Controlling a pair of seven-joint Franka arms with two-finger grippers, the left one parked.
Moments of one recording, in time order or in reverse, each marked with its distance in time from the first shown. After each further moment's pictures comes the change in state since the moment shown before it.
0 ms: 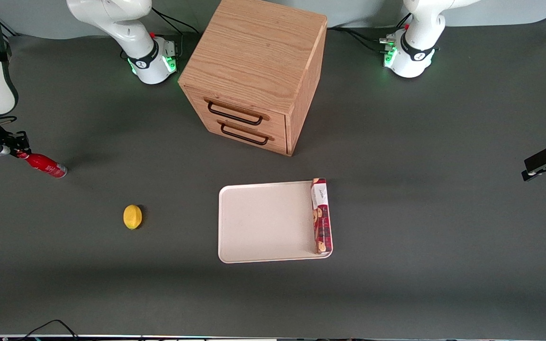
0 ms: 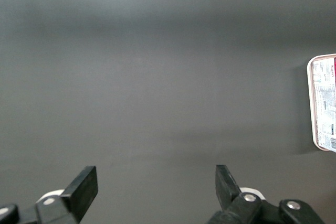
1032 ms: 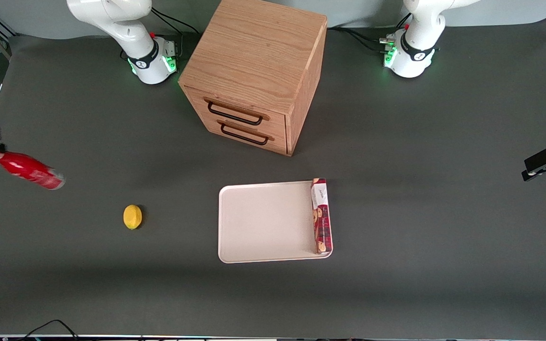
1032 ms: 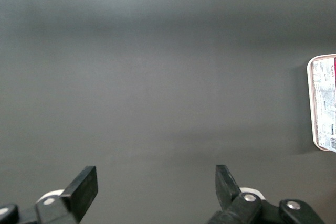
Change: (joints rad) arm -0.021 0.000 0.598 0.850 0.026 -0.837 0.530
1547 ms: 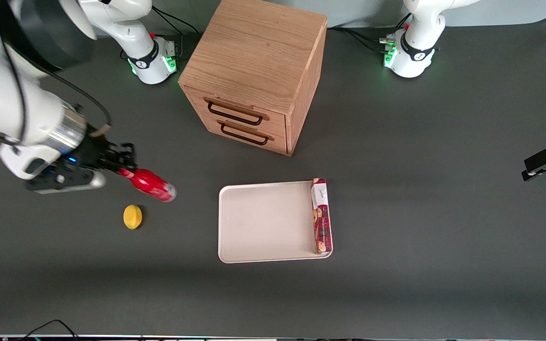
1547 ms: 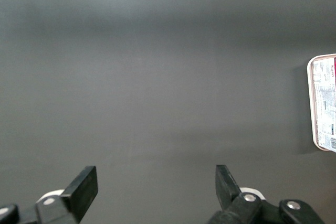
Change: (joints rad) arm 0.007 0.251 0.391 0.099 -0.004 0.104 0.762
